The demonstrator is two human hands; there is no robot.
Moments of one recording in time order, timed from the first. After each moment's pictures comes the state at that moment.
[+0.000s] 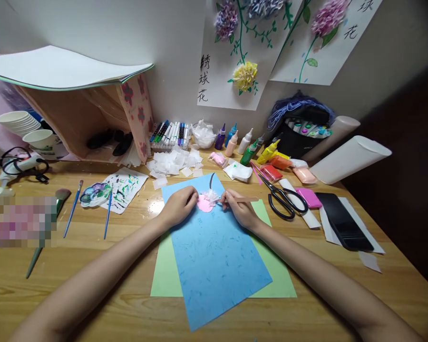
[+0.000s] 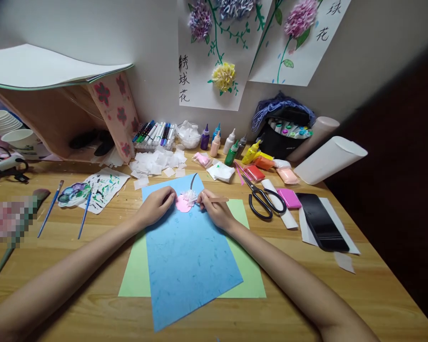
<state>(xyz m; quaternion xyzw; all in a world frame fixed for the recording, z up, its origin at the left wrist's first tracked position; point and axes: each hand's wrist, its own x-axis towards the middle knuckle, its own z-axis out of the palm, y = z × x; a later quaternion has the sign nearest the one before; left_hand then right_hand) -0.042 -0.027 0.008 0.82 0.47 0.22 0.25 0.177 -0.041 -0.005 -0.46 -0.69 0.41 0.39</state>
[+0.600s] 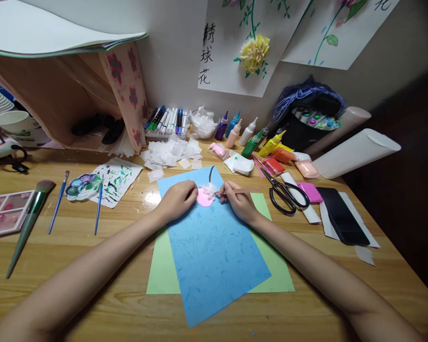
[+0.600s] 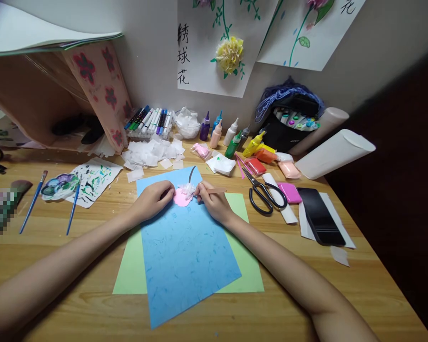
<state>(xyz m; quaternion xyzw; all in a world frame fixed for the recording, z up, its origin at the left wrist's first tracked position) -0.040 -0.019 0.005 0.83 0.46 0.20 0.23 0.172 -0.033 -0.008 -0.47 -0.69 0.39 0.39</state>
